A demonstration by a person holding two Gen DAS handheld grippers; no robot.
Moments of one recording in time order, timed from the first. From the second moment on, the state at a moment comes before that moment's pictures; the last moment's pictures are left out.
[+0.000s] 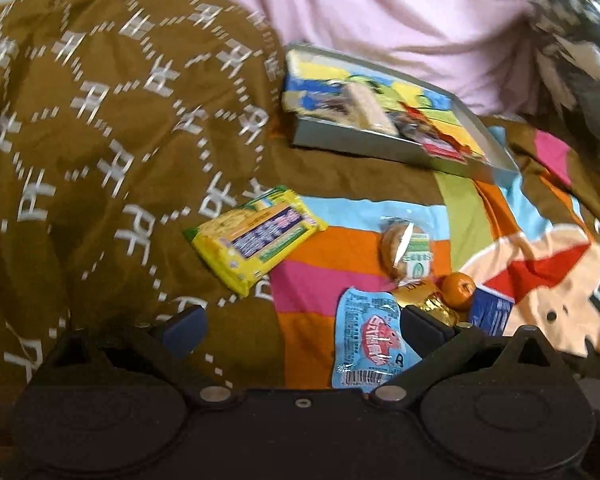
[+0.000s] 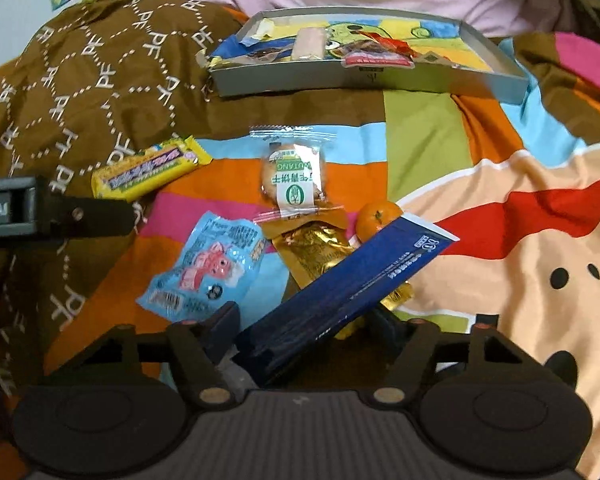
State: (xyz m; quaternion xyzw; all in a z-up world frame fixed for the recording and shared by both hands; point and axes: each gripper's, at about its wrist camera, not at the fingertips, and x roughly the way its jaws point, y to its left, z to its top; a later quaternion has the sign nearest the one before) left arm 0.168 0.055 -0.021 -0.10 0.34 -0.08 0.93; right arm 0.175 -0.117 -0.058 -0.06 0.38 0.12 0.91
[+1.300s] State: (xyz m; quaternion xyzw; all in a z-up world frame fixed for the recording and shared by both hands) left arm 0.199 -0.005 -0.063 -0.02 0.38 -0.16 0.91; right arm 0.131 -0.162 -0.057 -0.08 0.36 0.11 0.92
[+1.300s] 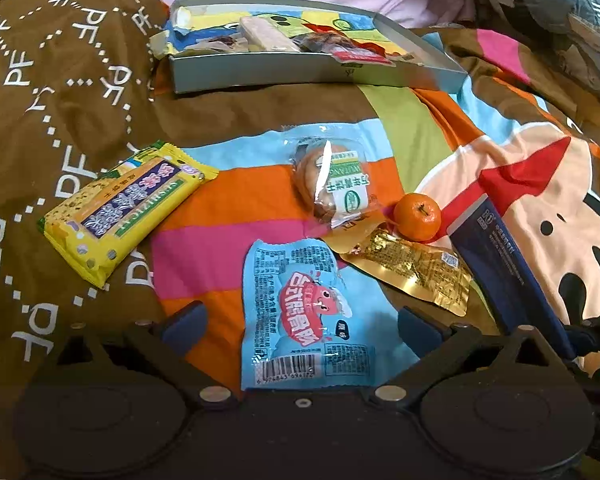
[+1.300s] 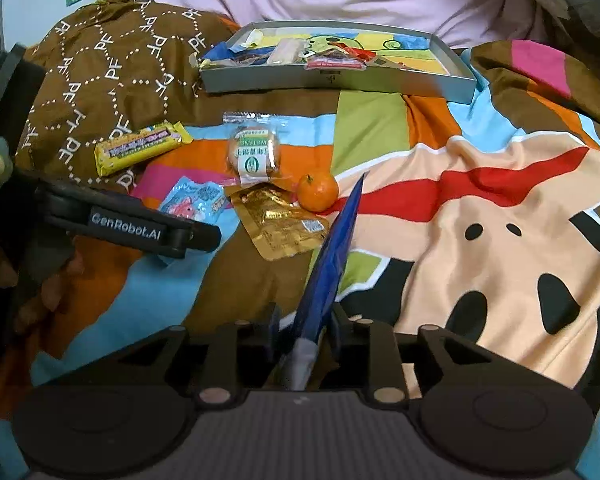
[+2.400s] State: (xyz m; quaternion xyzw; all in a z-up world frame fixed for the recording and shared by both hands) left arm 0.163 -0.013 -0.052 -0.02 0.41 -0.19 0.89; right arm 0.136 -0.163 -0.059 -0.09 0.35 0.11 0.92
